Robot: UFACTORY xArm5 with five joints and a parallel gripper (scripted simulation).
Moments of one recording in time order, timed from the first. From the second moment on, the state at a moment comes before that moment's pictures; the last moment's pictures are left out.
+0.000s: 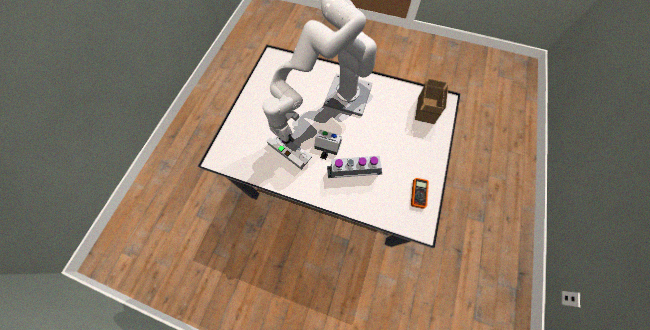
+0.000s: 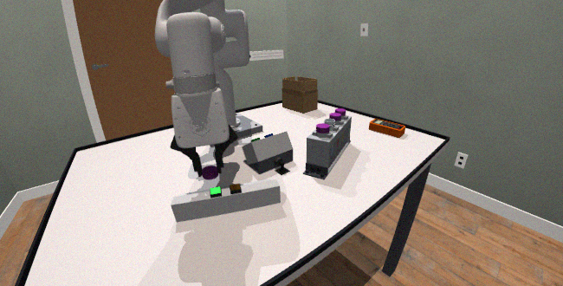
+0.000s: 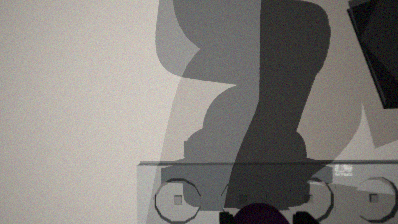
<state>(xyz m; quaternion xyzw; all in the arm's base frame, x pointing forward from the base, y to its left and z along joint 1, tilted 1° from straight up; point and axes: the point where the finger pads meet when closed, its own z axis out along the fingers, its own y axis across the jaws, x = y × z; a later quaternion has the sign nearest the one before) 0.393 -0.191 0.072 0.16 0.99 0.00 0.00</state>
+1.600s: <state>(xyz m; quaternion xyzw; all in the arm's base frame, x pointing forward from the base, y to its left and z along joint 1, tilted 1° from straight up) 0.400 -0.059 0.150 0.33 0.95 0.00 0.00</state>
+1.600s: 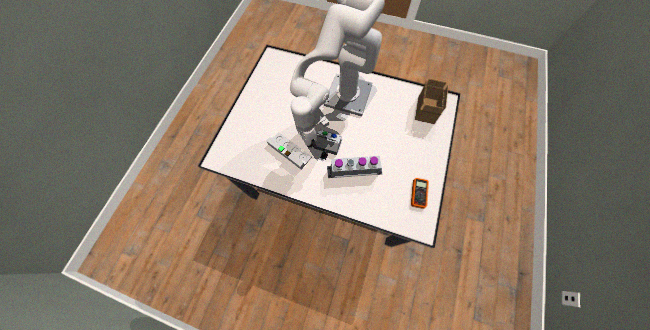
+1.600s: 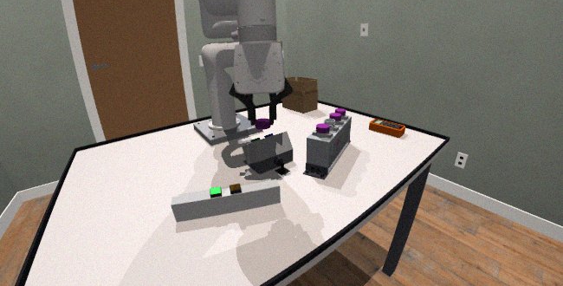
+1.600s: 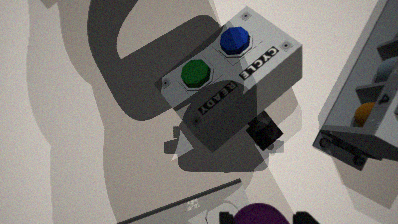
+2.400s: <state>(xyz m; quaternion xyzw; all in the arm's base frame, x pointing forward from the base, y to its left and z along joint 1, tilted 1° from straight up) 0.409 0.071 0.150 0.33 0.94 0.00 0.00</state>
